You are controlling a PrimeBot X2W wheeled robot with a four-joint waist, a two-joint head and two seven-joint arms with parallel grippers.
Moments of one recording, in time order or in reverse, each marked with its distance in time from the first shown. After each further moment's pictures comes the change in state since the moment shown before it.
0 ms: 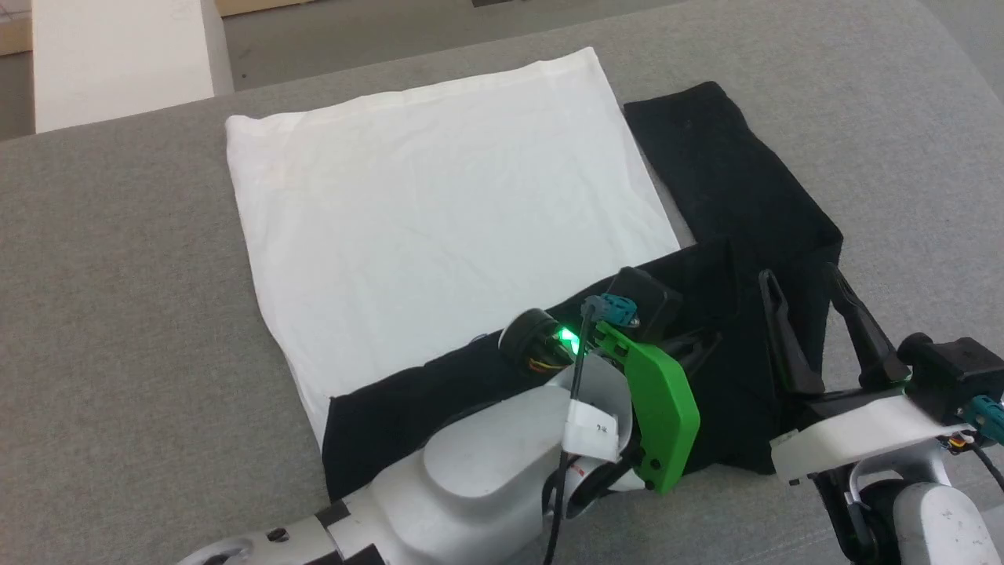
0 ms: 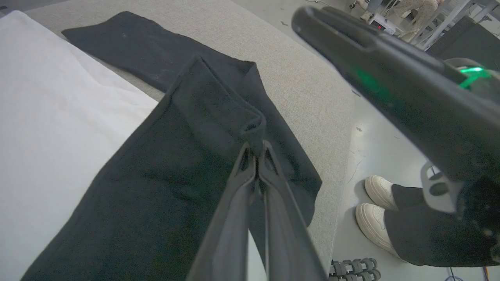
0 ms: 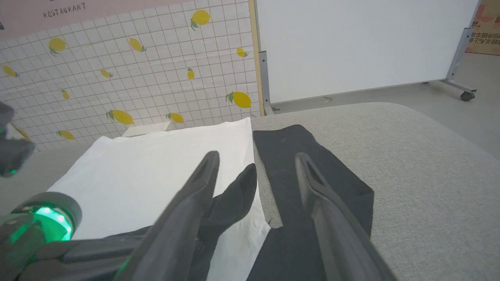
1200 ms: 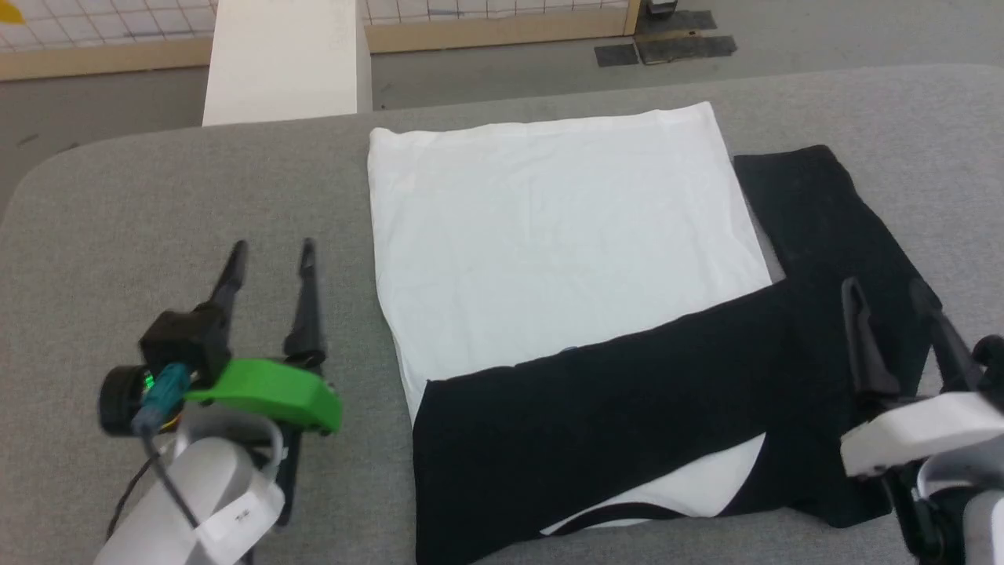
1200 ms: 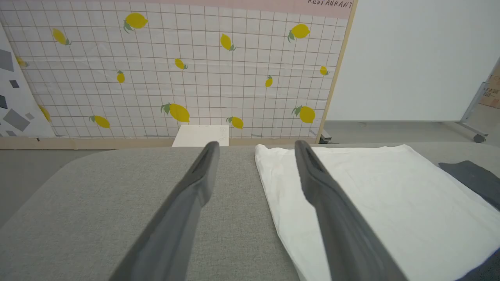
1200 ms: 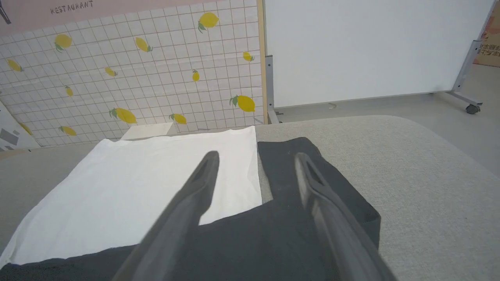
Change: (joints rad) left arm 0.494 0.418 0.691 -0.375 0.318 0.252 -0.307; right arm 0.025 0.001 -0.157 -0.016 -0.051 0.000 0.084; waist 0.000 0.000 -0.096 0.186
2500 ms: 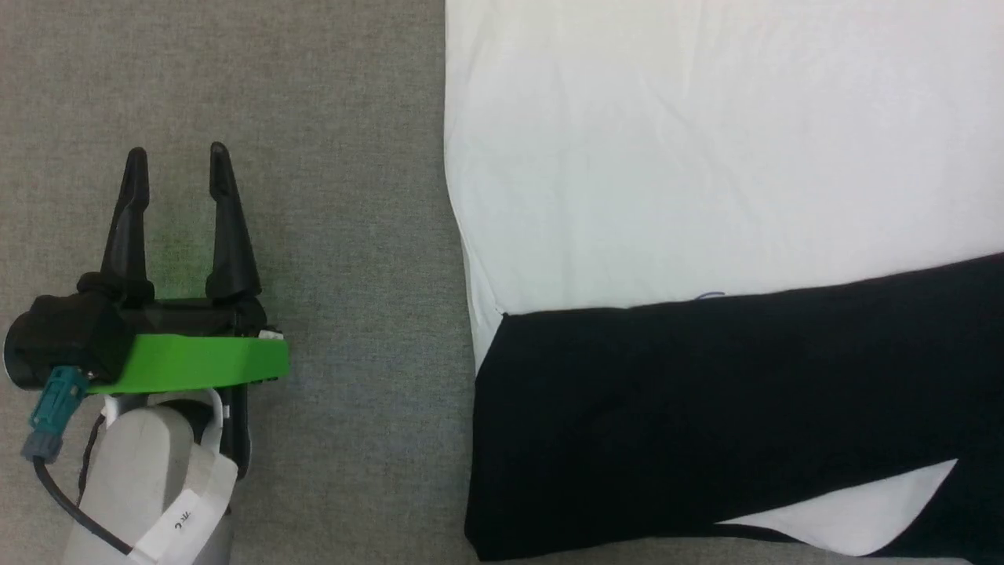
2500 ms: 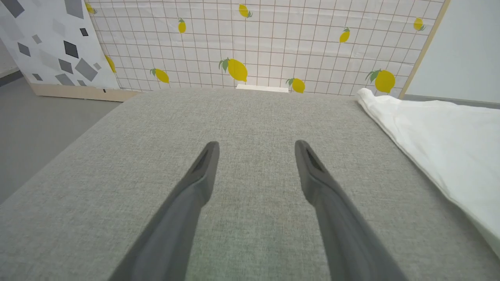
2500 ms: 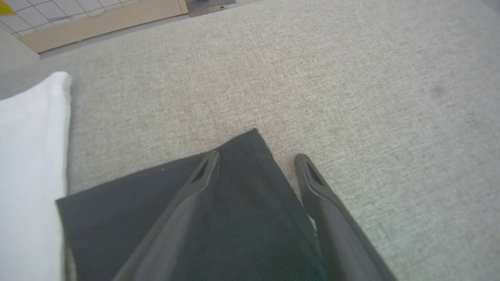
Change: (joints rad) left arm 0.054 -0.230 0.448 -0.165 0.328 -0.265 -0.001; right arm -0.915 -0.227 -0.443 0.629 -0.233 0.000 0.523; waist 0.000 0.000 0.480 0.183
